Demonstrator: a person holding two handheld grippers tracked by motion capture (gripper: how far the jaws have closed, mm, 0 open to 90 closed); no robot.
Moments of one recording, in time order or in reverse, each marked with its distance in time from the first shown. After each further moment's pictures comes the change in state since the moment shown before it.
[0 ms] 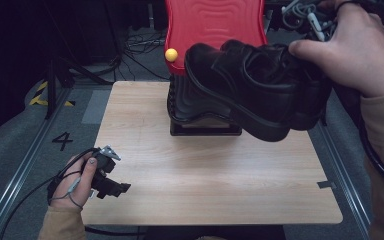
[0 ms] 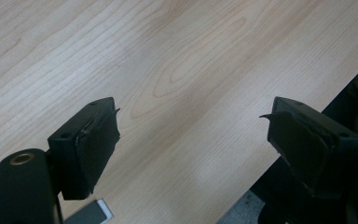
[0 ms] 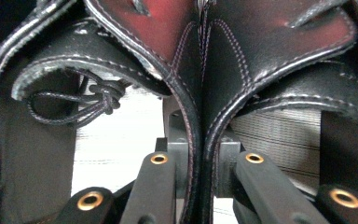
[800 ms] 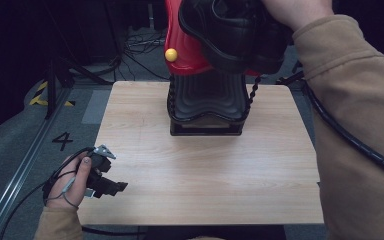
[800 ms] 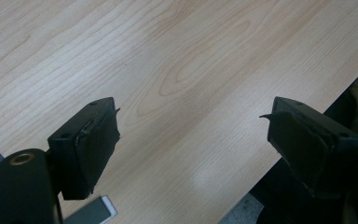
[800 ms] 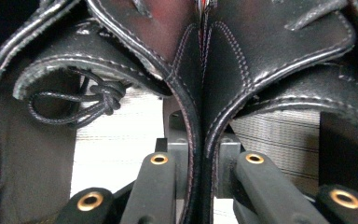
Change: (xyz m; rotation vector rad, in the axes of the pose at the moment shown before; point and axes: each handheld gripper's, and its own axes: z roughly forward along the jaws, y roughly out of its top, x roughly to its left) left arm 0.006 -0.007 -0.006 -0.027 -0.006 -0.018; right arm -0.006 0.112 0.014 -0.159 -0.119 0.158
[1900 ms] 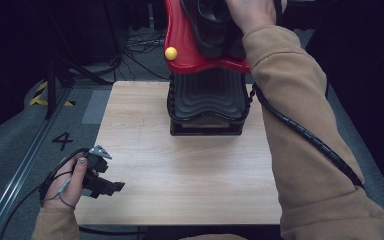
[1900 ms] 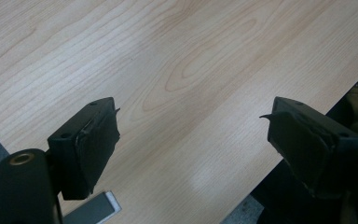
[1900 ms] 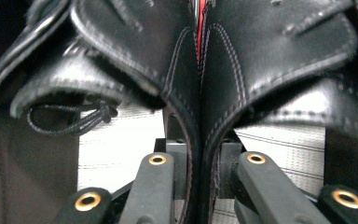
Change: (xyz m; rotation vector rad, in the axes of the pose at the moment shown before) left arm 0.006 -0.005 0.001 -0.008 -0.006 -0.015; right arm -0.010 0.045 0.081 -0.270 -0.124 0.073
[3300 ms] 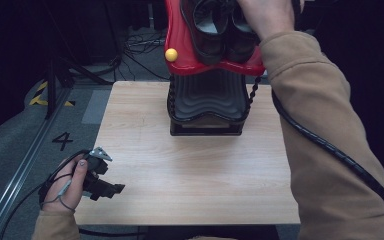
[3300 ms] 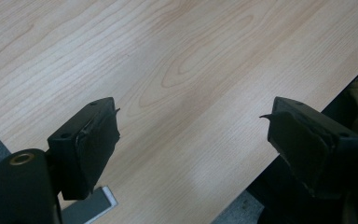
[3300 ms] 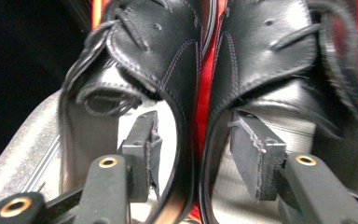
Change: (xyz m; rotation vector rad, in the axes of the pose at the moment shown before) left arm -0.006 -0.003 -0.002 0.011 0.014 -0.003; right arm -0.011 -0.015 -0.035 -0.034 0.113 -0.050
